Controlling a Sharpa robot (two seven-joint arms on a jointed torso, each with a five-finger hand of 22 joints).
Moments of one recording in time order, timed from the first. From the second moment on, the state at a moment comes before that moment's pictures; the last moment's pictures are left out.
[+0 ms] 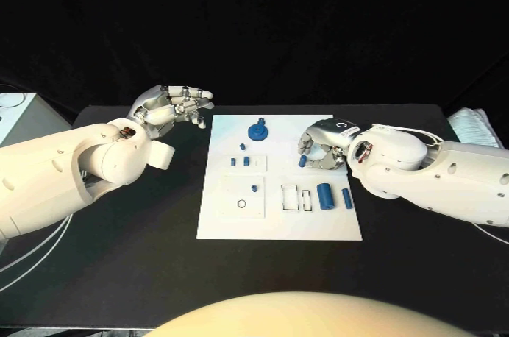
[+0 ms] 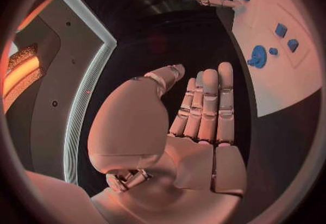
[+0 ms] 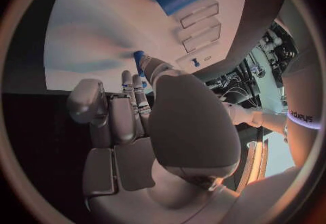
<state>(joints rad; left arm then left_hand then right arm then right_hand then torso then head) 1.23 -0.85 -0.03 1.43 -0.15 -0.15 0.35 1.34 -0.19 0.53 0.06 0.26 0.83 0.21 0.27 0.31 0.97 0.14 0.38 0.19 0.98 0.07 1.17 0.44 0.18 0.90 0.16 0.89 0.66 1.24 -0.89 -0.14 1.60 -1.69 -0.24 -0.23 1.49 -0.26 0.40 0.24 0.16 1.01 0.14 0.17 0.33 1.04 0.09 0.27 0.07 1.46 0.01 1.34 1.10 0.11 1.38 0.10 1.12 1.13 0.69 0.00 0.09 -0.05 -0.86</state>
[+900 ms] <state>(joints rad) 1.23 -0.85 -0.03 1.43 -0.15 -0.15 0.34 1.34 -0.19 0.52 0.06 0.26 0.83 0.21 0.27 0.31 0.97 0.14 0.38 0.19 0.98 0.07 1.17 0.44 0.18 0.90 0.16 0.89 0.66 1.23 -0.86 -0.14 1.59 -1.67 -0.25 -0.23 1.48 -0.23 0.61 0.13 0.11 1.10 0.12 0.22 0.37 1.19 0.10 0.20 0.07 1.47 -0.02 1.36 1.14 0.10 1.42 0.07 1.23 1.24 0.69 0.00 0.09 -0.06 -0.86</state>
